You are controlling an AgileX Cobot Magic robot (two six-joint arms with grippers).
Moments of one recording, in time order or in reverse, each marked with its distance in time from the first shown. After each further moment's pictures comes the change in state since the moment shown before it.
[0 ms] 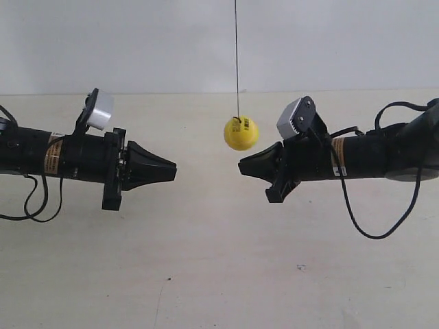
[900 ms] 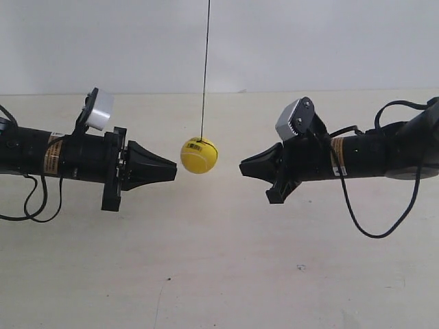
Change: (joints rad) left arm 0.000 0.000 0.000 -0.002 -0.014 0.018; right arm 0.000 0.000 -0.008 -0.018 0.015 -0.001
